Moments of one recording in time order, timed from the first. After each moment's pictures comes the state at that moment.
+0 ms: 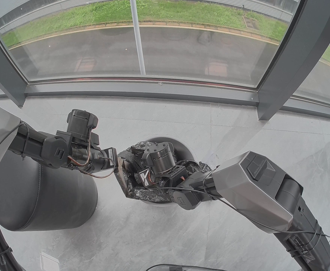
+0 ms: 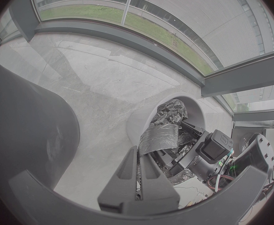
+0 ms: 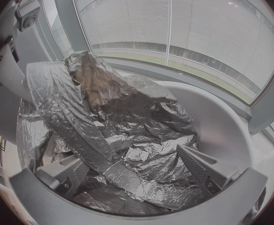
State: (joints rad) left arm -0.29 2.01 -1.18 -0.05 -0.12 -0.40; right arm 0.78 2.64 -1.80 -0.40 -0.37 -0.03
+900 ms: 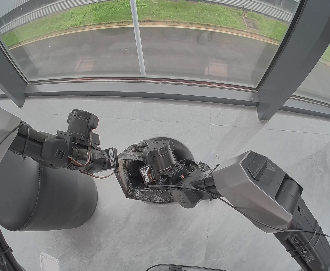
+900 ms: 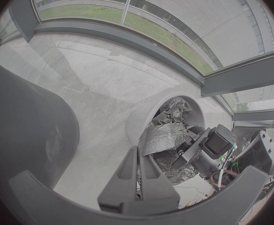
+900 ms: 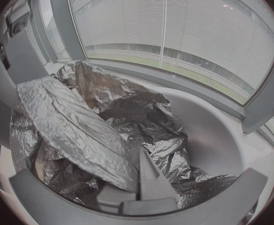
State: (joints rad) left arm -0.30 2.01 -1.18 -0.05 -0.12 -0.40; right arm 0.78 2.65 -1.83 -0.40 -0.43 -0.02
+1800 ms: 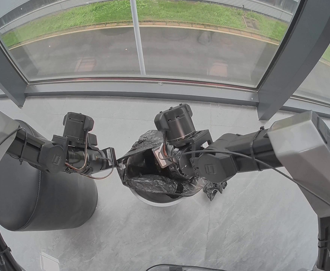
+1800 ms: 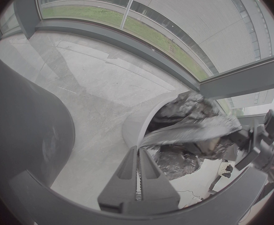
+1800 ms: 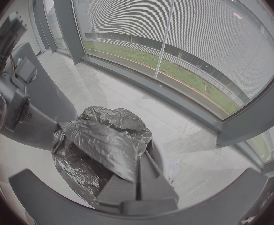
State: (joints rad) left arm -0.28 2.00 -1.11 -0.18 -0.17 -0.43; right arm 0.78 2.30 -1.67 -0.13 -0.50 -0.08
